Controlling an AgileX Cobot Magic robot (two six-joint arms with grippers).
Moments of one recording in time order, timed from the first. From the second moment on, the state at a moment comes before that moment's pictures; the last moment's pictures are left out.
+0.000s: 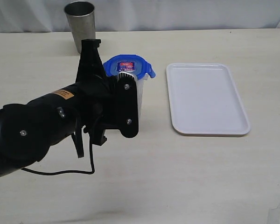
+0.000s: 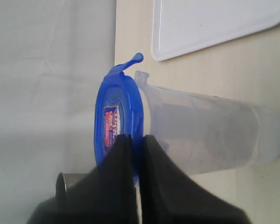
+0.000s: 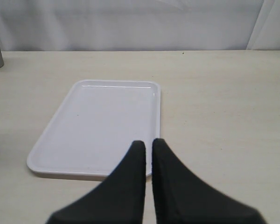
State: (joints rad) left arm -1.02 1.50 -0.67 -1.09 -0.52 2.11; right arm 0.02 0.00 0.00 0.02 0.35 -0.04
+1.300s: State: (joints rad) left arm -1.02 1.50 -0.65 -1.10 -0.52 2.11; right arm 0.02 0.00 0.00 0.02 0.35 -0.04
